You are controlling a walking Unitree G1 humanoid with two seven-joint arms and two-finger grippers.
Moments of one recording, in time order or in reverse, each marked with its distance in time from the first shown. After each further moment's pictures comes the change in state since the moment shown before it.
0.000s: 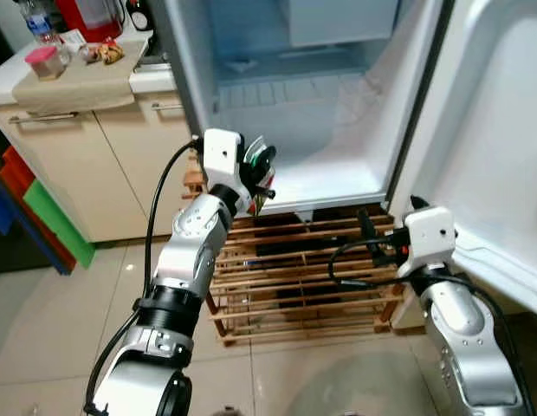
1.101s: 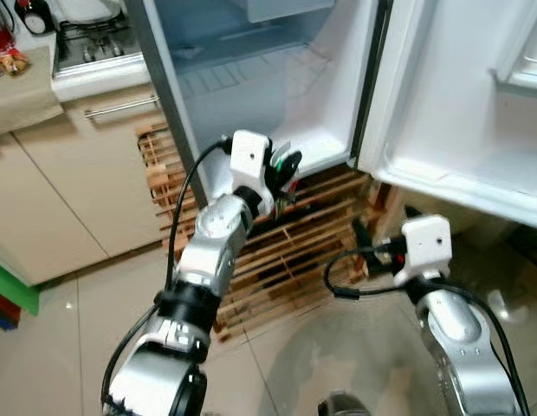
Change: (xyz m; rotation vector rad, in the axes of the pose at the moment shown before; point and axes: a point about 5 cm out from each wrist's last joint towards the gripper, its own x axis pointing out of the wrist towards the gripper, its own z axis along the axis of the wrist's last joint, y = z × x) left arm 0.015 -0.026 -0.006 0.000 0.010 -0.080; right arm -0.006 -0.010 0.000 -0.002 0.010 -0.043
